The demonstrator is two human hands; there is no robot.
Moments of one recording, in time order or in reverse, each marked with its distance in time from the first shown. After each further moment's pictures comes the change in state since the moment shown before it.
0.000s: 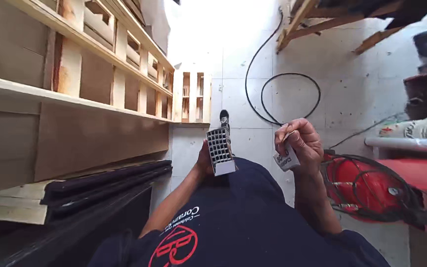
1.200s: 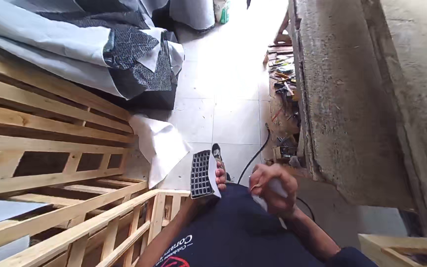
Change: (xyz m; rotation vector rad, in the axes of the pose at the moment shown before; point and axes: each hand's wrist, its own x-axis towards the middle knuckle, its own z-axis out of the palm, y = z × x) left_hand 0.944 0.614 0.165 -0.288 -0.163 -0.017; right_hand 1.057 0.055 -0.327 -0.218 -0.156 -0.257
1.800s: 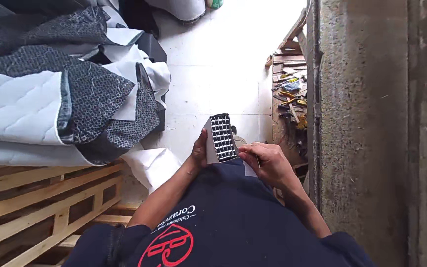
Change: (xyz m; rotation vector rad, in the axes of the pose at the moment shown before) left_hand 0.453 0.363 0.064 0.368 0.240 0.109; right_hand 0.453 0.237 -0.185 -0.697 -0.238 0.334
